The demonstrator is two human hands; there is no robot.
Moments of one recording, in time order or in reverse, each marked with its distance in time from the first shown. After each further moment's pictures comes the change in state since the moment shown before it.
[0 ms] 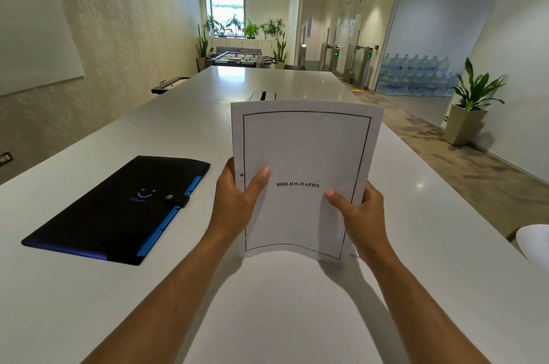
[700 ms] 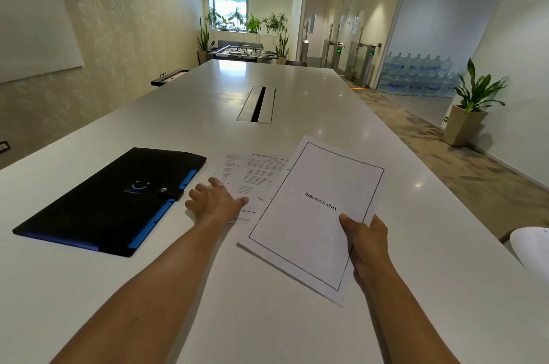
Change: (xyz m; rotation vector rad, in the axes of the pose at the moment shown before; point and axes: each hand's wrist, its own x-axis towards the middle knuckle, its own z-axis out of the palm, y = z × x) left_hand 0.058 -0.100 -0.010 1.307 -0.022 -0.464; right_hand -0.011 0.068 -0.033 0.274 0.259 0.513
